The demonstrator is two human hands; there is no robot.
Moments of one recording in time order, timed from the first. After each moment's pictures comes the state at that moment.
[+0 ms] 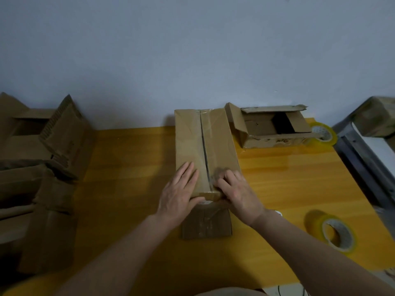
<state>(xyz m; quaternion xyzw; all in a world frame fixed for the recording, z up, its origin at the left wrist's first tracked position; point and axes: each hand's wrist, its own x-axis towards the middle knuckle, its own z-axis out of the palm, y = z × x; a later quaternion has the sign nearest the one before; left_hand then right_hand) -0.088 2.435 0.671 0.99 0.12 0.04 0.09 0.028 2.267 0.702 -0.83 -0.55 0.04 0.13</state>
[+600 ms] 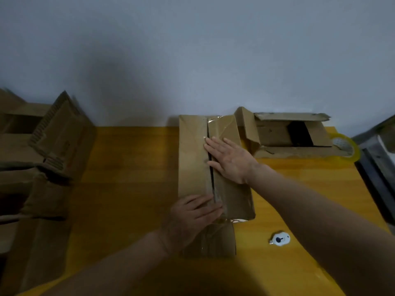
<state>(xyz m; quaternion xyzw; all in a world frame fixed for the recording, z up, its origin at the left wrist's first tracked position) -0.075 2.439 0.676 0.96 -0.12 0.23 0.13 0.149 2.372 0.703 -0.79 -0.60 0.10 -0.05</state>
